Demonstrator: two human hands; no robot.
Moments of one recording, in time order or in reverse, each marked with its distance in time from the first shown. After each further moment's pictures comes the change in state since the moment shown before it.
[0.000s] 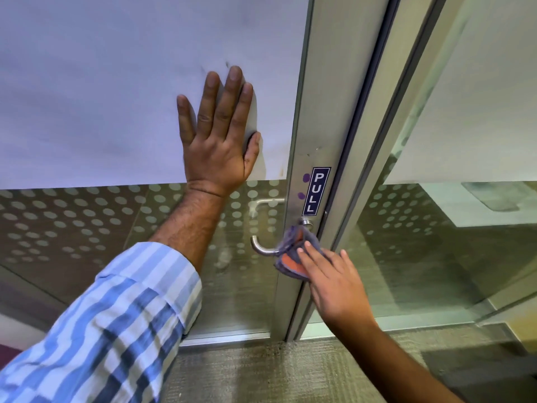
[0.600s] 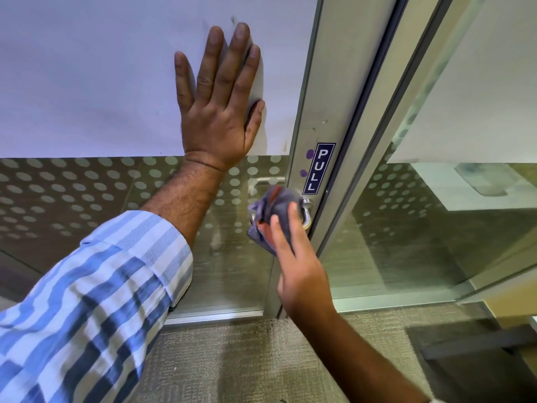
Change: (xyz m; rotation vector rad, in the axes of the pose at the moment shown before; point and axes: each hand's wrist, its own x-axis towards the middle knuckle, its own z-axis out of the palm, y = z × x) left_hand 0.002 -0.003 0.001 -0.018 0.011 -0.005; right_hand 0.000 -0.075 0.016 0.240 0.124 -0.041
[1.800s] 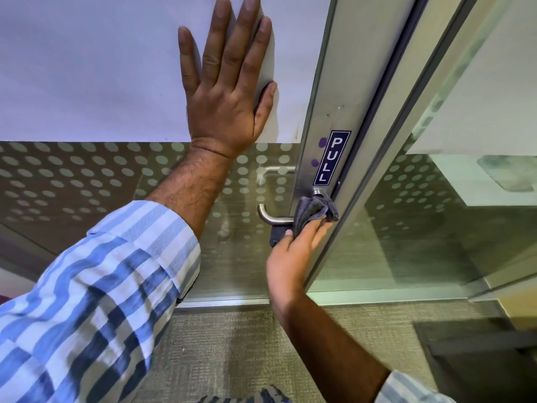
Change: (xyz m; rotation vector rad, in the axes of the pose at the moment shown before) left_hand 0.000 0.003 0.002 0.026 -0.005 -0.029; right_hand 0.036 -0.033 0.050 0.727 0.359 0.802
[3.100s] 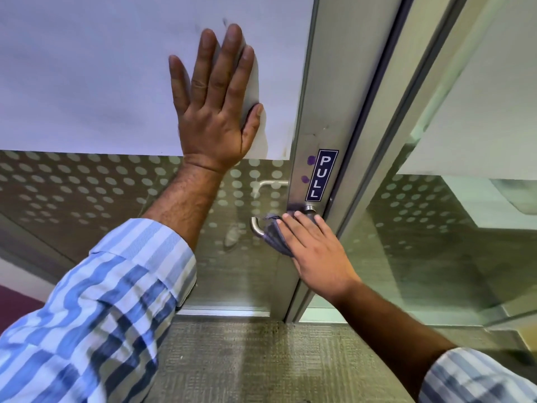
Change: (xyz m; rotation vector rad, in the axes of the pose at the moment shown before) left_hand 0.000 -0.003 0.006 0.028 0.019 0.013; right_hand 0.108 0.030 -0.089 -1.072 -0.471 -1.209
